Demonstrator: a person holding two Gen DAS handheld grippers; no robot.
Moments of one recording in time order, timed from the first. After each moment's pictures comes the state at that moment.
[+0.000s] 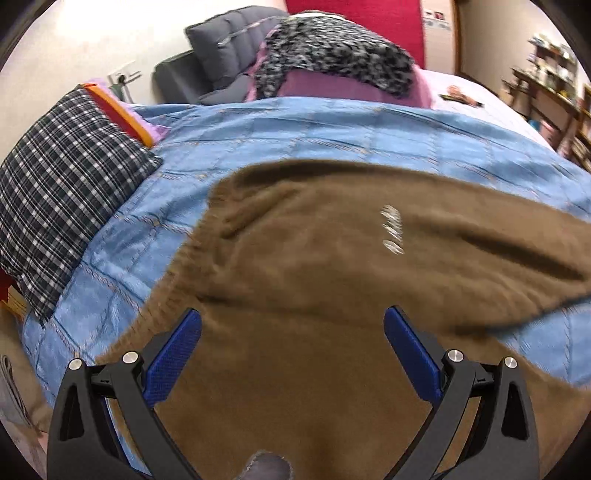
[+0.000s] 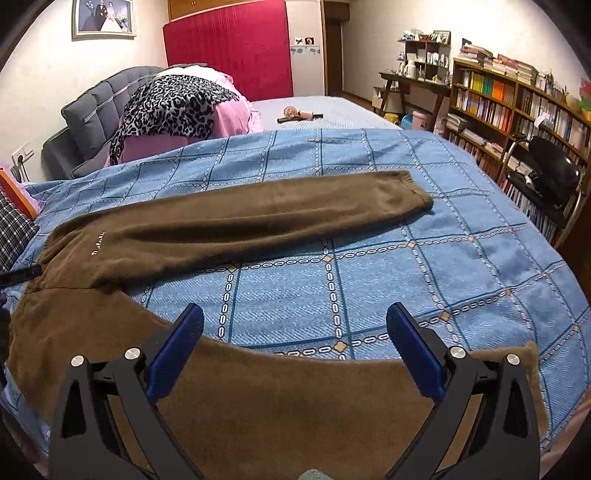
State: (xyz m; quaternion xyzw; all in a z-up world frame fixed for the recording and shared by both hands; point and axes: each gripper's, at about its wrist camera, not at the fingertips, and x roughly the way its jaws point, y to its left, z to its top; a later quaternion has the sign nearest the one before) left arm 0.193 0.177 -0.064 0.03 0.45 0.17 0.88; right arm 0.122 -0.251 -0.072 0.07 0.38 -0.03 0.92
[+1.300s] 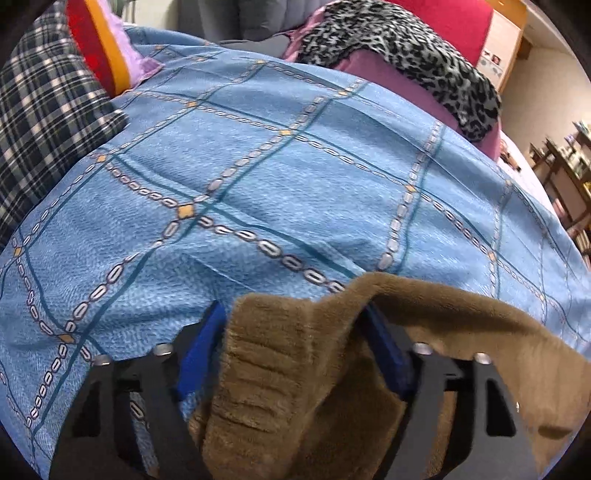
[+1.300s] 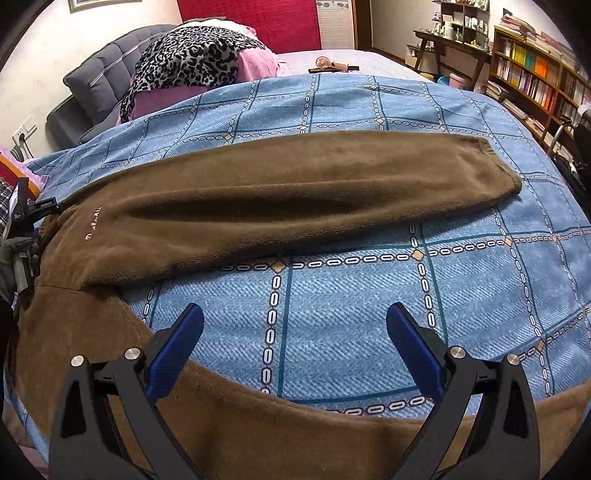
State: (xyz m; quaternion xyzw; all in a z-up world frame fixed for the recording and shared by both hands) left arm 0.376 0.356 -0.144 -0.13 0.47 0.14 0.86; right arm 0.225 -0.208 -0.127 0.07 0.46 0.03 0.89
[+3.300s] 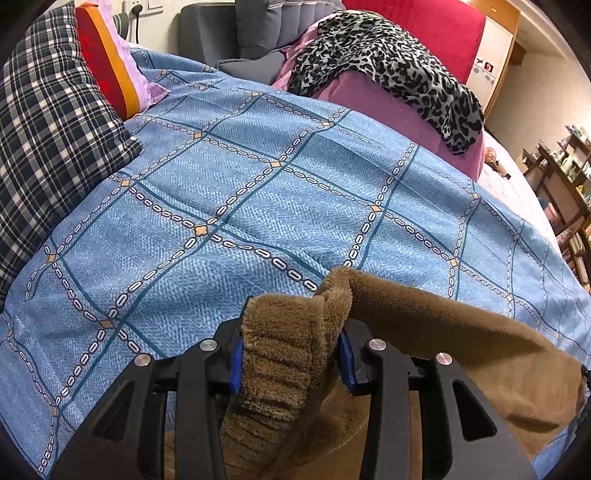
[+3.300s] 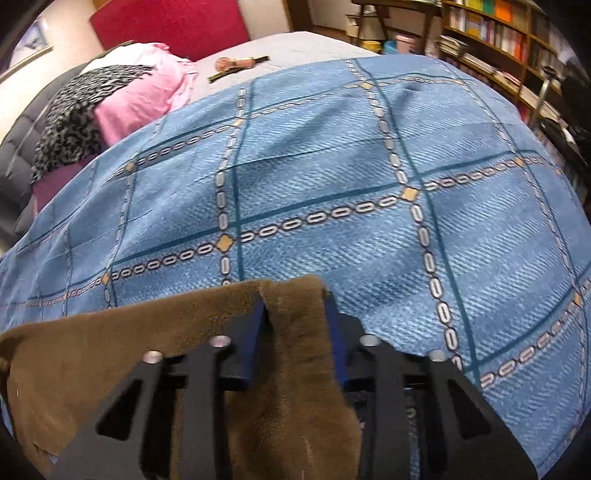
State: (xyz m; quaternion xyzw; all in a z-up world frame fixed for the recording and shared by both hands) left arm 0.352 0.346 -0.096 -0.14 0.45 0.15 0.87; right arm 0.490 -0.539 -0.181 0.17 0.48 -0.05 0.86
